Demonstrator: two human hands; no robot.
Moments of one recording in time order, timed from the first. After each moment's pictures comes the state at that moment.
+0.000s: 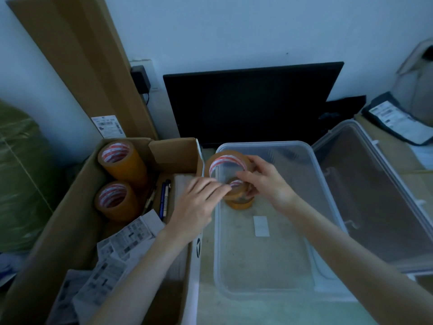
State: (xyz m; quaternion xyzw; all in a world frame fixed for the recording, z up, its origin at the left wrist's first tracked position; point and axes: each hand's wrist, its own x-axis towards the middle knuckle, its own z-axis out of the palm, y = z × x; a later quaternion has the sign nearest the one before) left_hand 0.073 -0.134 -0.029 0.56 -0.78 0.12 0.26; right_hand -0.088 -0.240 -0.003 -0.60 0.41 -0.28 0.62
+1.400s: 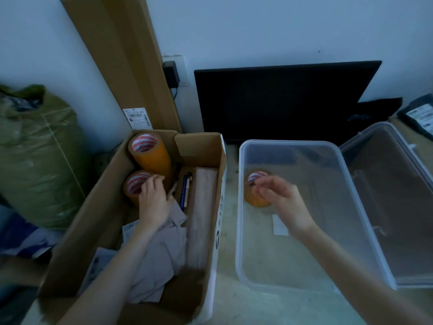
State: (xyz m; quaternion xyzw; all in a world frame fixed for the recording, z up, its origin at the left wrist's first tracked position) left_hand 0.193 -0.090 -0.083 0.88 -0.43 -0.02 0.19; right_hand -0.087 -0.197 -0.030 -0.58 0.40 -0.35 0.62
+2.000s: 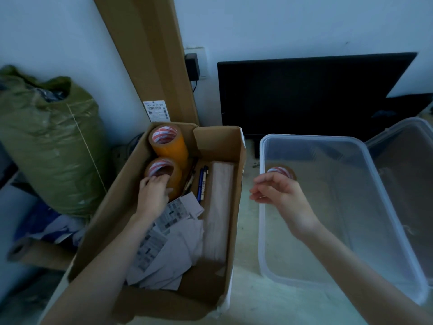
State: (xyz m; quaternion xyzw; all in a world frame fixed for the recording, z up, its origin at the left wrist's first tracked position) left_hand 0.239 -0.058 -0.078 0.86 -0.50 0.03 0.11; right_hand -0.051 -0.160 -0.006 -0.56 0.37 -0.31 0.68
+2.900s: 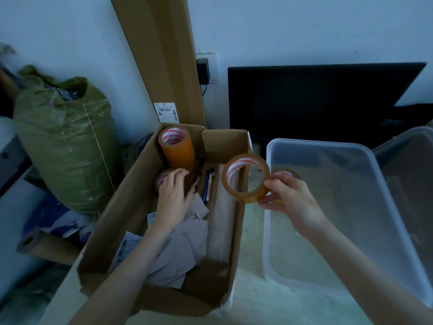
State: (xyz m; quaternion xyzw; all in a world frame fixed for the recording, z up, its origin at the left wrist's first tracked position) left_hand 0.201 -0.054 -0.077 0.82 -0.51 0.05 0.24; right_hand -0.049 -0.161 0.014 -0.51 0.42 -0.27 0.70
